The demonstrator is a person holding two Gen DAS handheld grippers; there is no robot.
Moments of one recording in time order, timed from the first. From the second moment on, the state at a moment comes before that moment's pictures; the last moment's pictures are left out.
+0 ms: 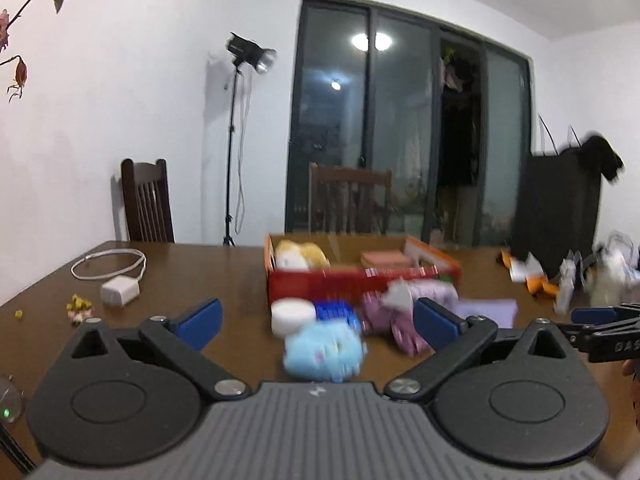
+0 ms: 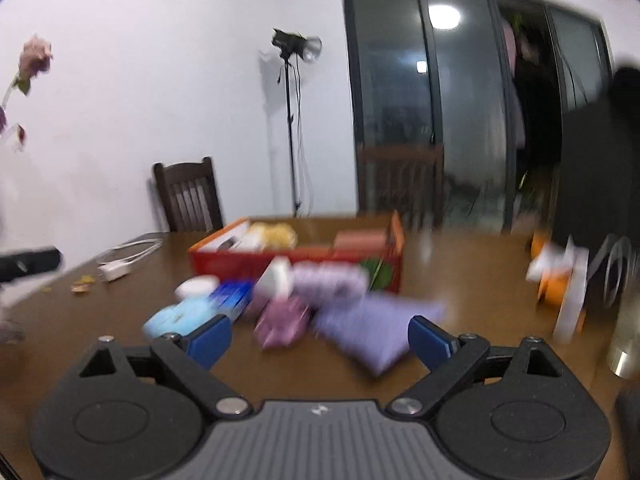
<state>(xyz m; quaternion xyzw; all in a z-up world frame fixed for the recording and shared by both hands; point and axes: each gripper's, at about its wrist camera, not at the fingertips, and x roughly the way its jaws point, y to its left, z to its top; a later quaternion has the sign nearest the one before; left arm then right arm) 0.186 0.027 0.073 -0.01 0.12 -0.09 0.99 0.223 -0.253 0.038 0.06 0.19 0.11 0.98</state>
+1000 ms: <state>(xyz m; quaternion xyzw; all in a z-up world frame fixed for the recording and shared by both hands) 0.282 -0.040 0.035 0.00 0.20 -0.15 0.97 0.362 -0.311 -0.029 0.22 0.32 0.07 0.92</state>
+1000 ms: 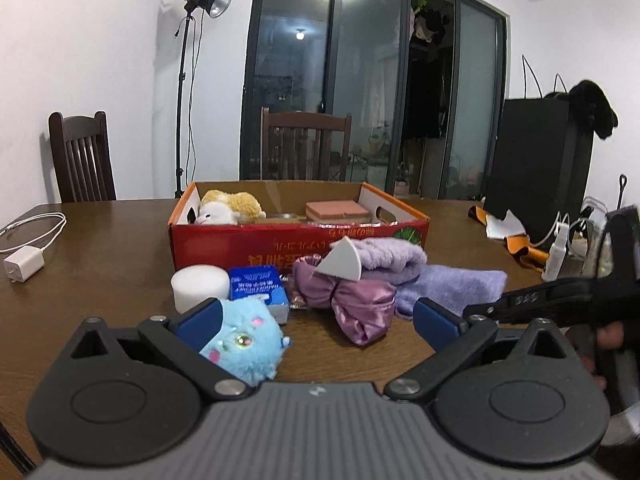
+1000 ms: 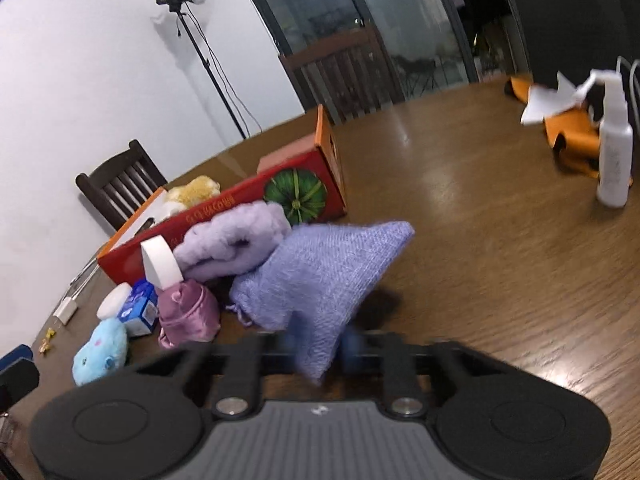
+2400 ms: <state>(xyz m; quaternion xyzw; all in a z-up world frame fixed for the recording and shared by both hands) 0.267 -0.069 0.006 -0.15 0.33 -0.35 0.86 0.265 -0.301 -0.023 0.17 0.32 0.11 0.93</state>
